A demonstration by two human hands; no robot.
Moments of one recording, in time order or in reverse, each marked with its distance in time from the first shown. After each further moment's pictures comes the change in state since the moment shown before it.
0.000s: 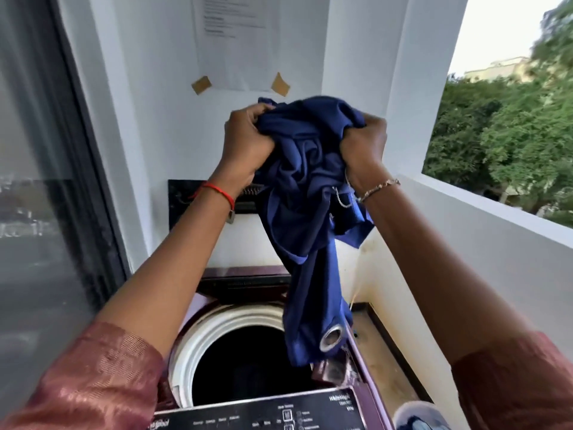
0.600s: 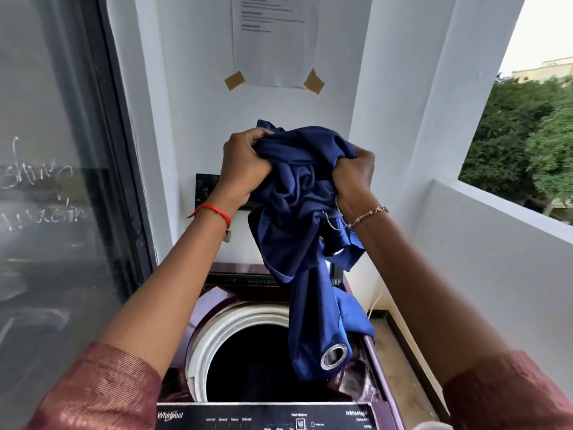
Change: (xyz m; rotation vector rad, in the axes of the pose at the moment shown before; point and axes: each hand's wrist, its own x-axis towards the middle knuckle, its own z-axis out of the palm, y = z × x) left_hand -0.013 -0.042 -0.034 0.143 0.063 -0.072; right_hand -0.019 0.039 0.053 0.104 -0.130 0.166
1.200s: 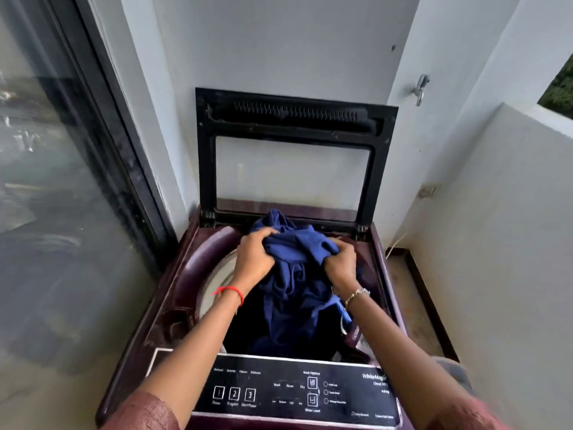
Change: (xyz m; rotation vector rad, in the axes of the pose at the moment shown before) left_hand -0.164 -0.216 0.050 0.340 -0.255 -0.467; right_hand -0.068 0.304 -0.005 -0.305 -0.286 0.395
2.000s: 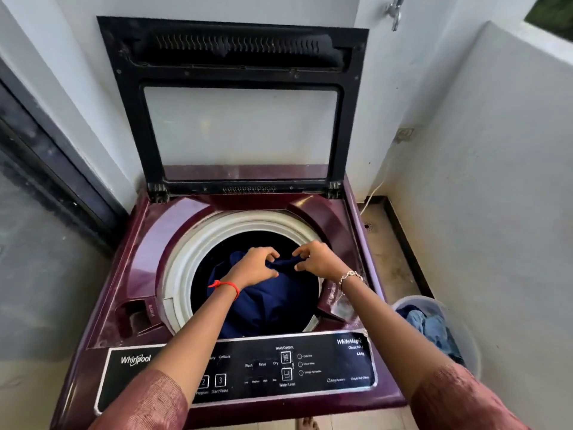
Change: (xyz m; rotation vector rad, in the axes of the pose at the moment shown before) left_hand -0.008 -0.052 0.099 0.250 -0.728 -0.143; right_hand 0.010 0.062 -0.037 -0.668 -0.570 0.079
